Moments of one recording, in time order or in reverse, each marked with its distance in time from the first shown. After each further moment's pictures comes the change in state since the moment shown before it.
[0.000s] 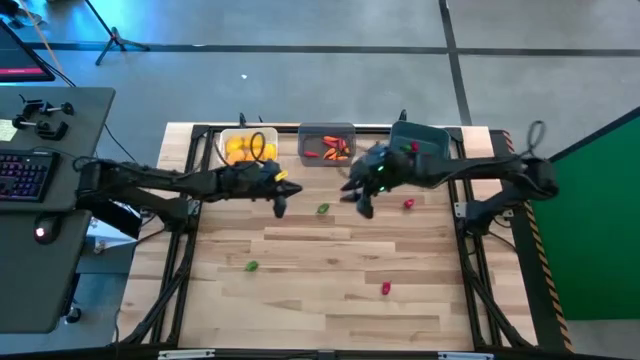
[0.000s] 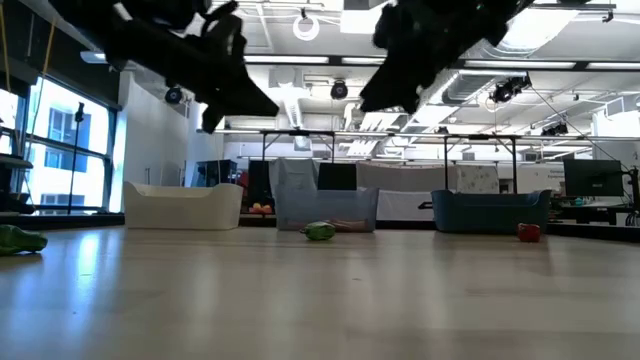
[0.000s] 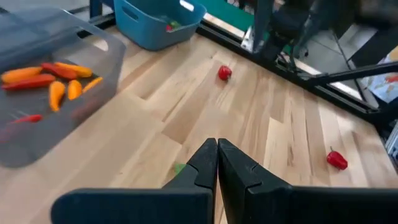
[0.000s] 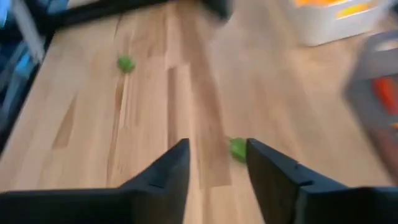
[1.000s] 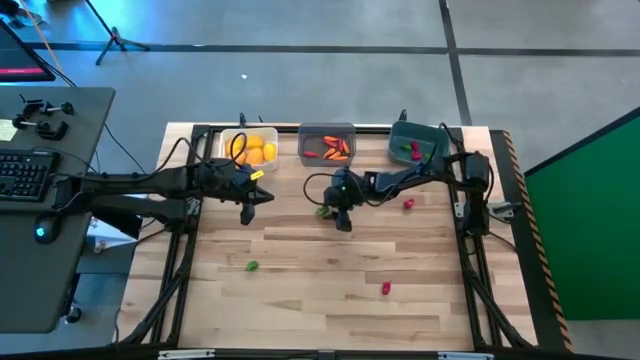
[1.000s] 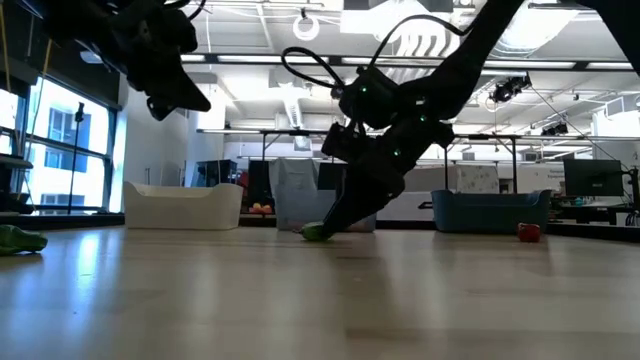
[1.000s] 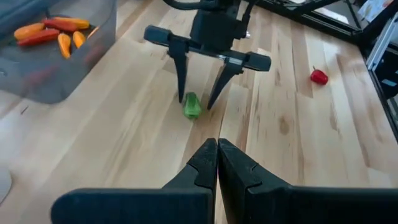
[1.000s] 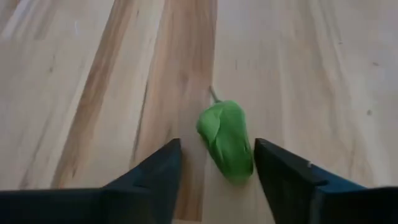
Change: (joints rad) left arm 0.032 -0.389 -0.037 -0.530 0.139 0.149; right arm 0.006 0.559 0.001 0.397 -0.045 -0.268
